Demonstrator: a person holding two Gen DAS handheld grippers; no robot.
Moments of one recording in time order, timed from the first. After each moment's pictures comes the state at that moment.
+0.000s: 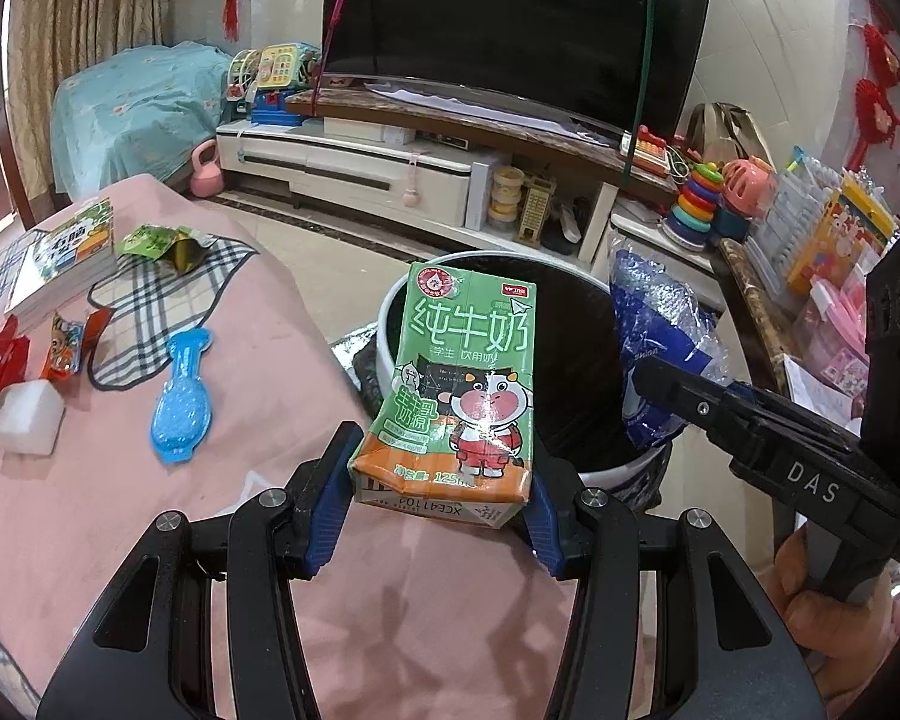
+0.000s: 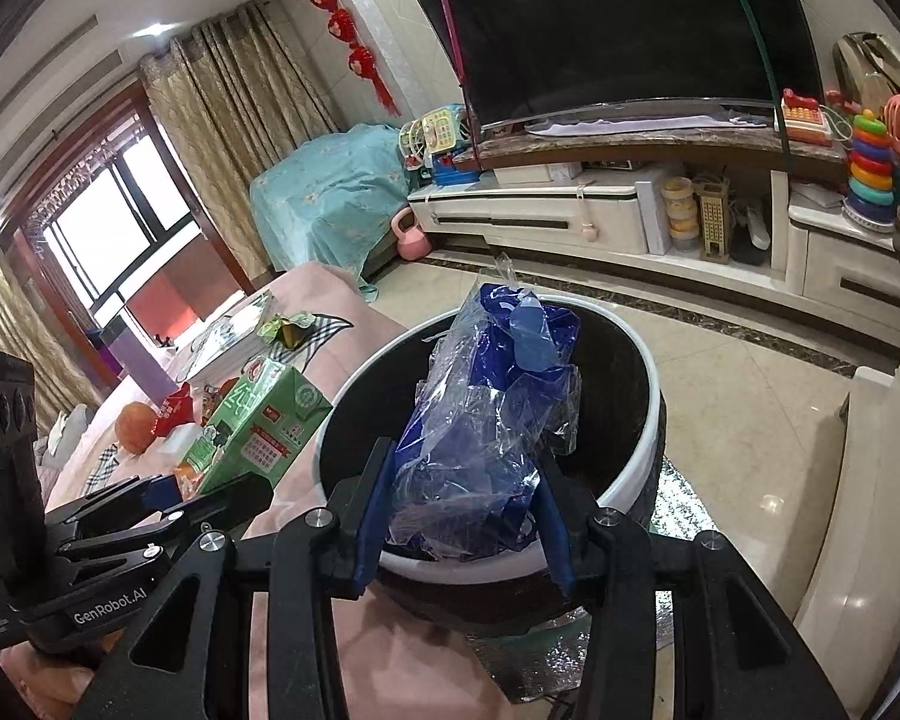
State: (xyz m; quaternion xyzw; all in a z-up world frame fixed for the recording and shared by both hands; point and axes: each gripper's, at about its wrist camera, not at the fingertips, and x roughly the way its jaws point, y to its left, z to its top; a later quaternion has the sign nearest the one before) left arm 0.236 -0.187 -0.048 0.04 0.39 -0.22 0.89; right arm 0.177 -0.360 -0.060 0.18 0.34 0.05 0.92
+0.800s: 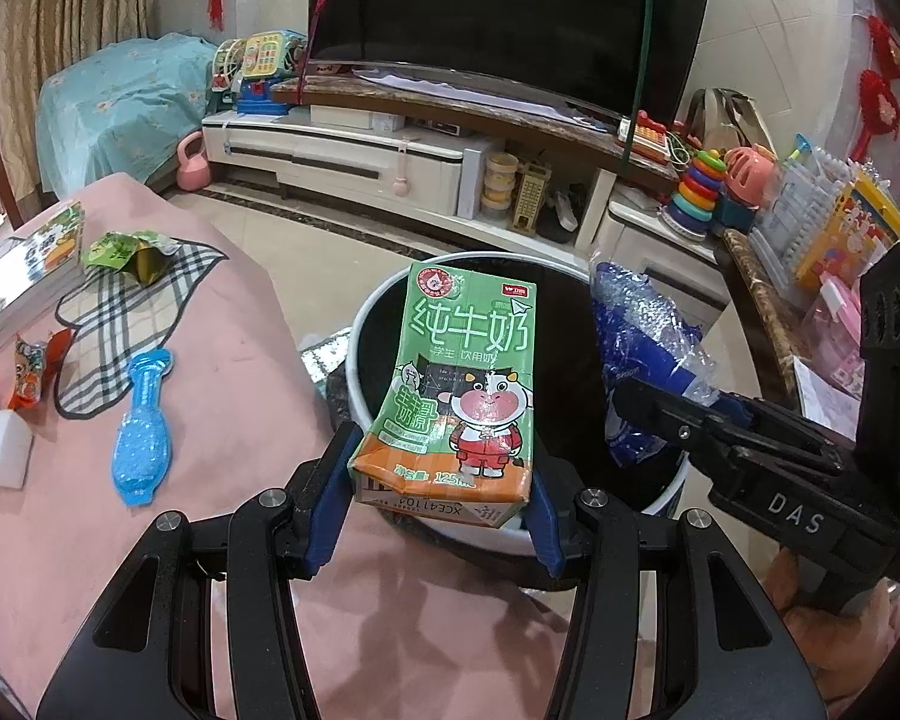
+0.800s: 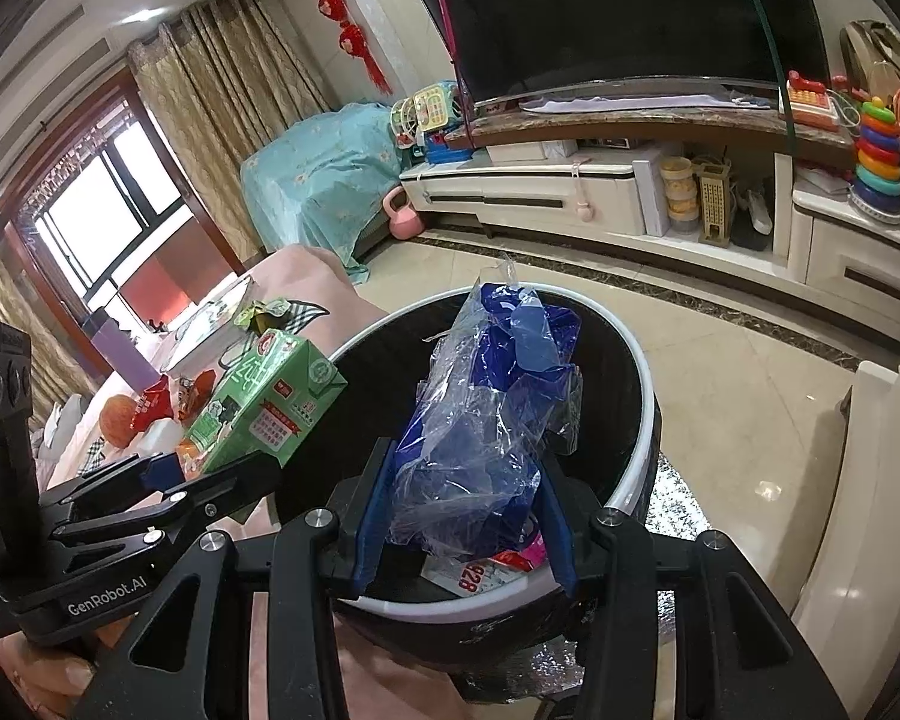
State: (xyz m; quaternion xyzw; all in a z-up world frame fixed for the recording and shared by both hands) left arm 0.264 -0.210 -0.056 0.05 0.40 -0.23 0.88; right arm 0.202 -0.370 -0.073 0.18 0.37 0.06 0.91
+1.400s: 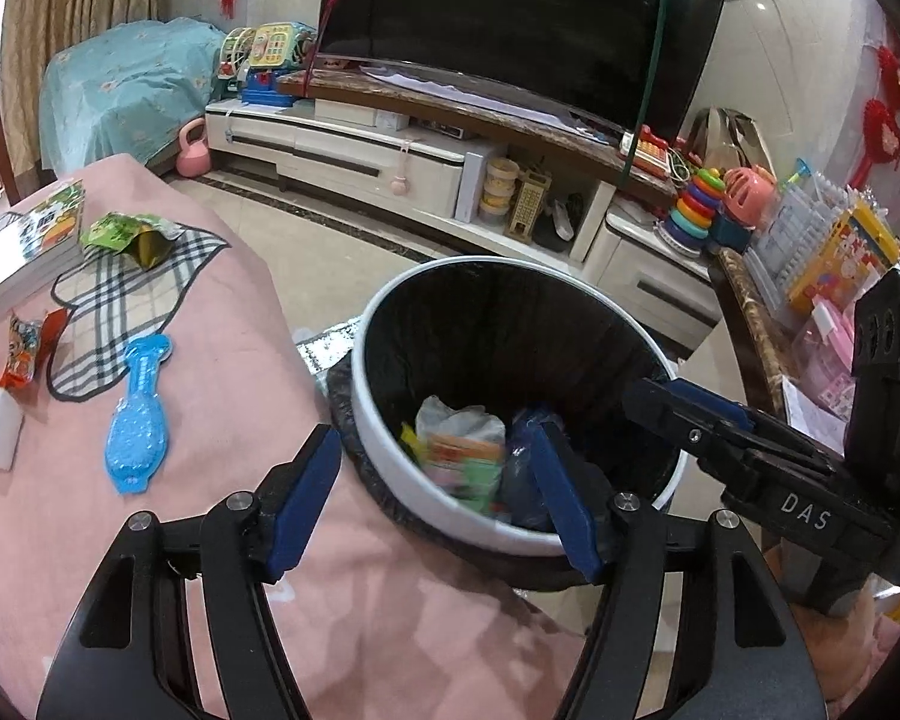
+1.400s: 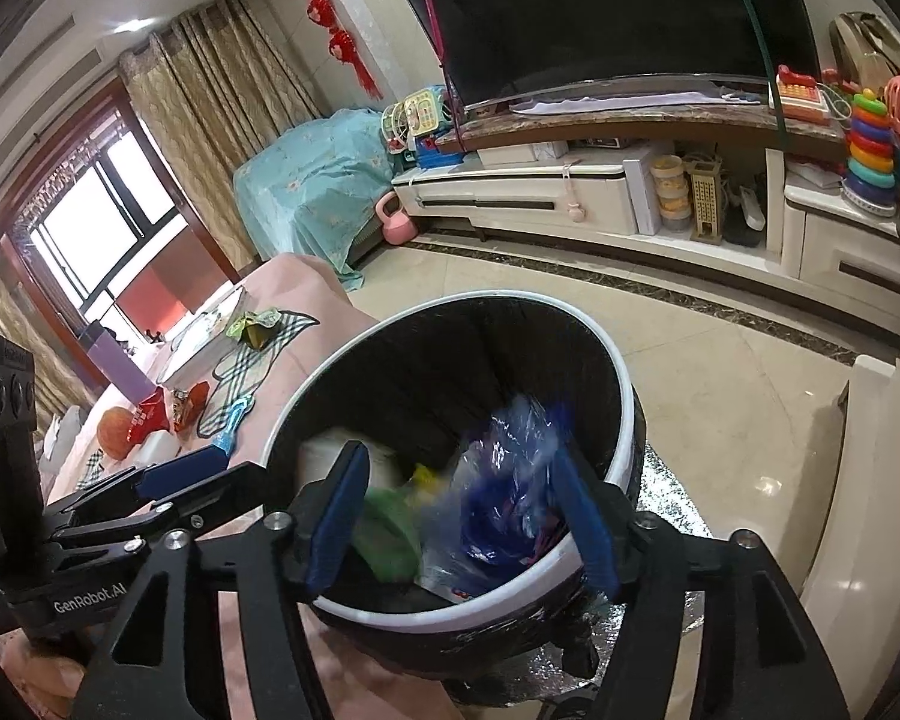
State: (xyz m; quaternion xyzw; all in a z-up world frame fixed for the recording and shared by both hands) left arm 0.264 -0.196 -0.055 0.02 0.41 -0.23 0.88; right arm 0.202 -0.379 -0.073 0.19 0.36 0.05 0.91
